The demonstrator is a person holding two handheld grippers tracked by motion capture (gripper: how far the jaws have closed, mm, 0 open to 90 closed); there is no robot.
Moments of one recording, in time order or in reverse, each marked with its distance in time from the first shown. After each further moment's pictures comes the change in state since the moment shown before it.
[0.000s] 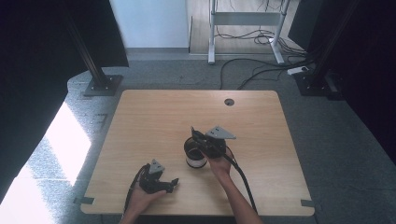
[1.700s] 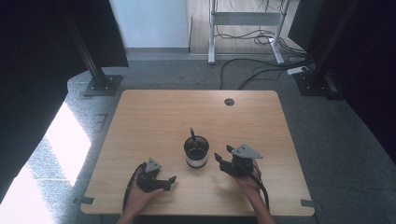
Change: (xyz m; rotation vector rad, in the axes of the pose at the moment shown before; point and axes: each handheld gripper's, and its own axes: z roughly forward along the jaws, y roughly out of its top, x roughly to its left) left arm 0.009 0.001 -0.006 -0.022 0.014 -0.026; right arm -0.032 -0.044 -0.086 0.103 -0.117 -0.051
